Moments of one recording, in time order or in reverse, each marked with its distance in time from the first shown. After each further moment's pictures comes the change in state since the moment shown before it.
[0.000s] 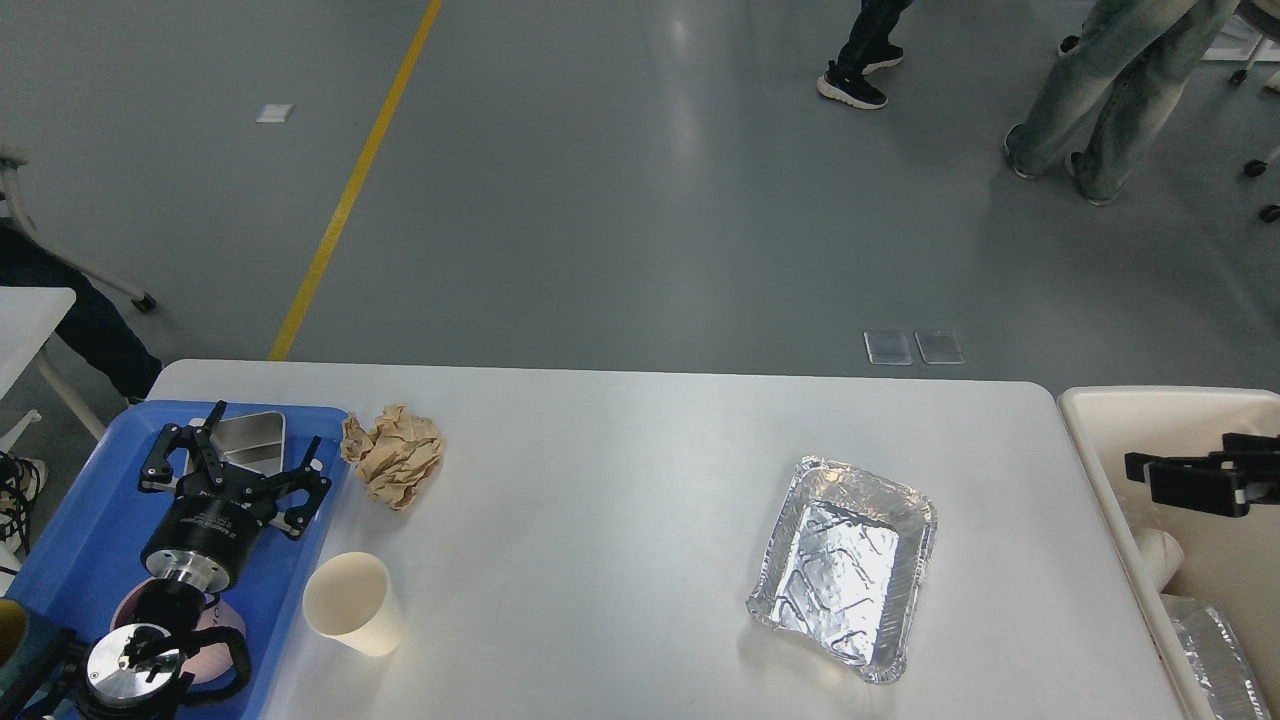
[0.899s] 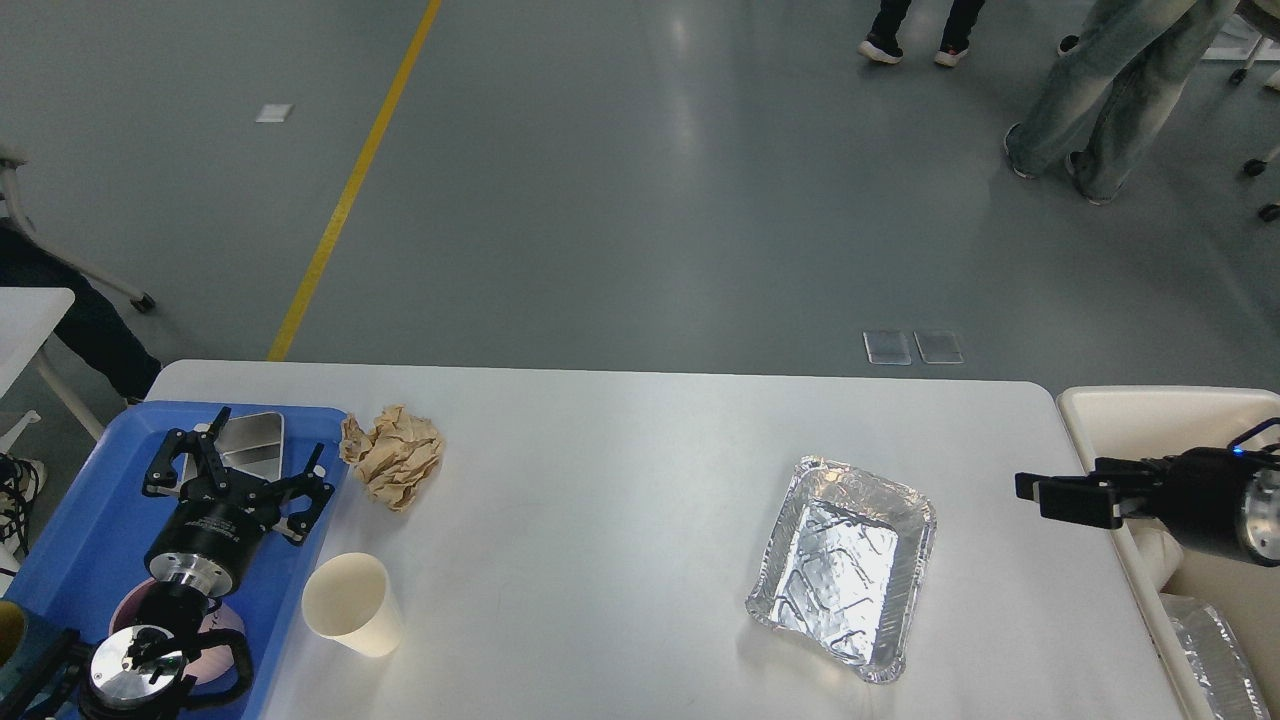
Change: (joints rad) left arm 0.003 0.001 0.008 0.000 0.000 0.021 0.000; right arm 0.244 0.253 -0.221 -0.113 -0.155 0.021 0.037
